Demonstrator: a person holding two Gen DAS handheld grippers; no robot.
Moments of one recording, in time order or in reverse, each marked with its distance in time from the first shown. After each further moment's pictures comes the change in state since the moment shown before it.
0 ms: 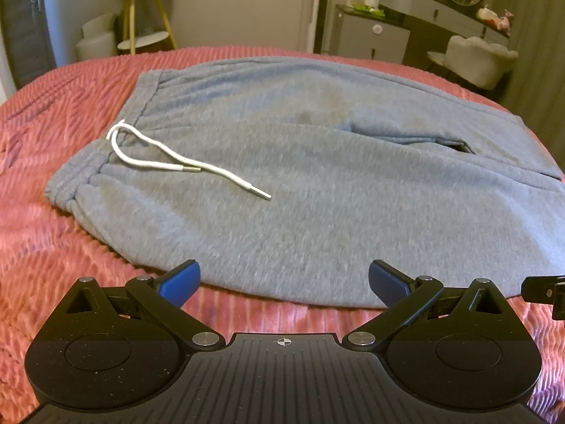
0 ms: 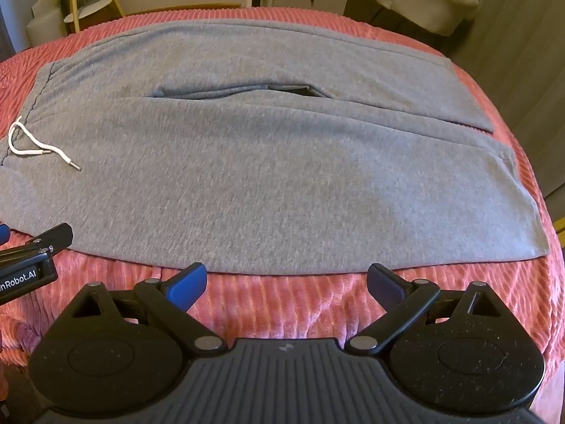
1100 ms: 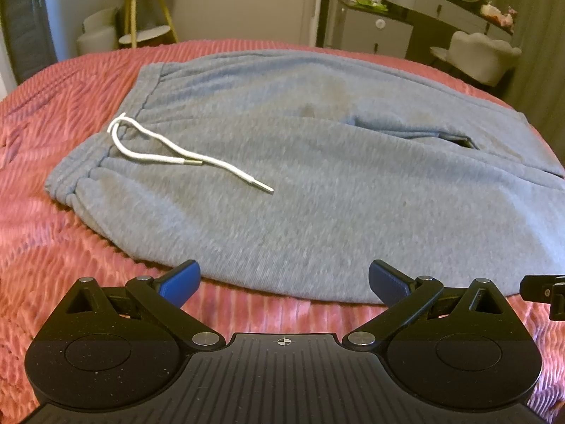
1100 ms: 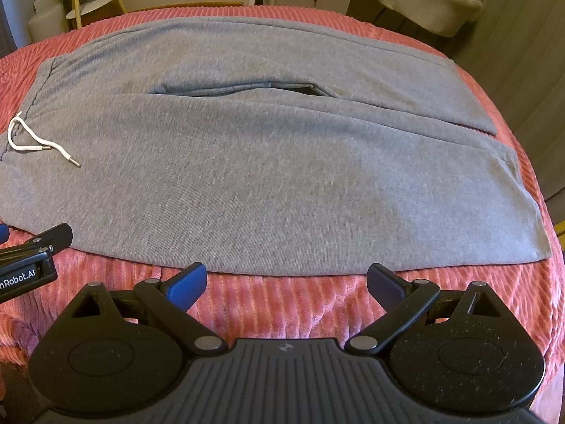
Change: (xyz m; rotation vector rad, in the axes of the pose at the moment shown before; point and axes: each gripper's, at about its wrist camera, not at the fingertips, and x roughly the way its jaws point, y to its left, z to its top) left arm 0.003 0.003 -0.001 -0.006 0.026 0.003; right arm 0.004 0.006 -0.001 -0.012 0.003 -0.002
